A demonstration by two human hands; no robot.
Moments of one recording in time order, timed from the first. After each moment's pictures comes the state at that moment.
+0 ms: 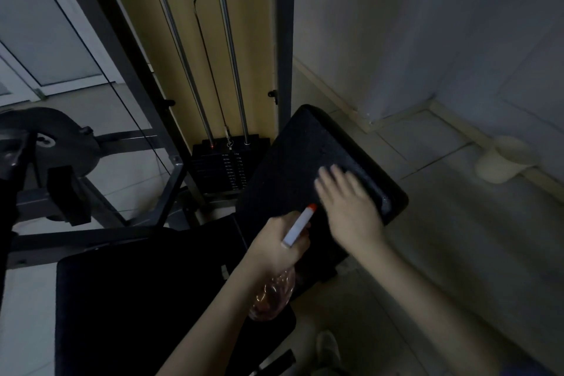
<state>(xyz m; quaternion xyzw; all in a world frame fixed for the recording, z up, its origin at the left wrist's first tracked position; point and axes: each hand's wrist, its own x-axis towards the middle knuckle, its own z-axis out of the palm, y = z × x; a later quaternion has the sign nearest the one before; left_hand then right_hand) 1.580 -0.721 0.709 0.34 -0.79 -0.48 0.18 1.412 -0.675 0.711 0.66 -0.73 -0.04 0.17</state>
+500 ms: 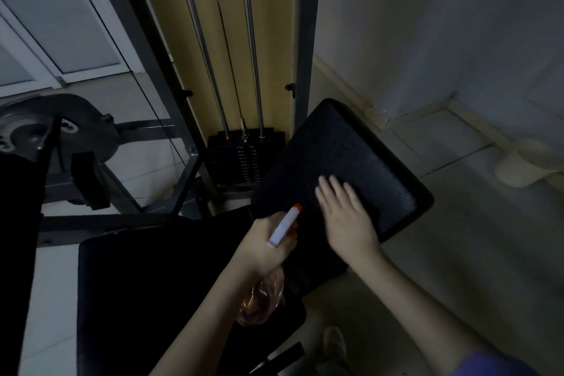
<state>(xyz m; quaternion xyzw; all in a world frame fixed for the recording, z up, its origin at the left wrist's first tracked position) 1.625 -0.727 0.706 0.40 -0.74 -0.50 0.20 1.447 -0.684 0.679 0.66 -0.72 -0.10 0.18</state>
